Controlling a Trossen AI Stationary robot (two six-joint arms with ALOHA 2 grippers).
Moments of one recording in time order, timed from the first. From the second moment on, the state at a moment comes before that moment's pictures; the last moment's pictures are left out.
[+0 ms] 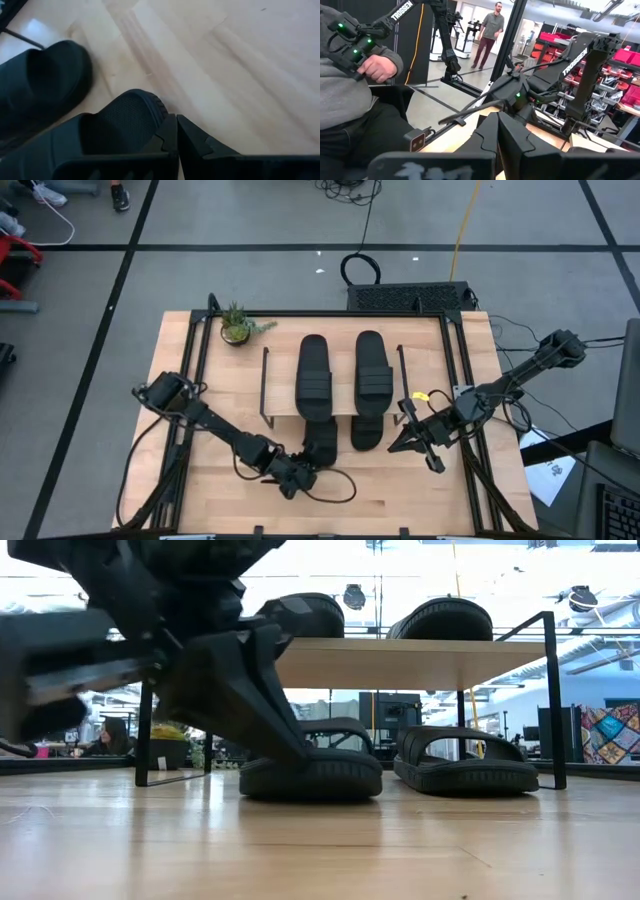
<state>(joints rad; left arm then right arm) -0.52 1.94 1.09 0.01 -0.32 0.29 0.53 0.91 0.44 0.48 0.05 -0.25</state>
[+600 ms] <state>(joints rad) -0.47 1.94 1.09 -0.06 -0.32 0.36 0.53 0.92 0.44 0.47 0.05 -0.25</state>
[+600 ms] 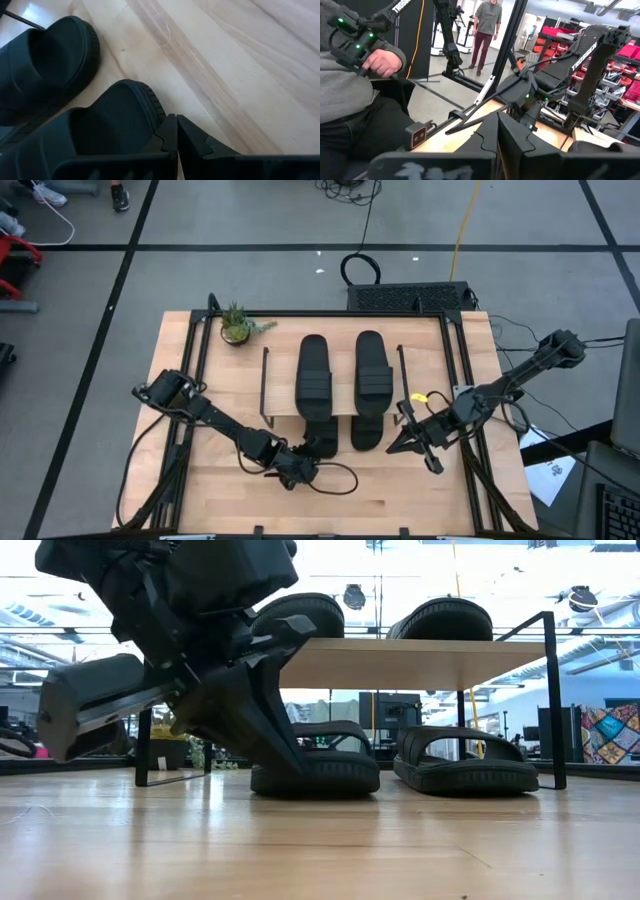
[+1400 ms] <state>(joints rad) -0.63 1.79 1.09 -0.05 -0.33 0.58 0.52 0.96 0.44 0.47 0.05 -0.28</state>
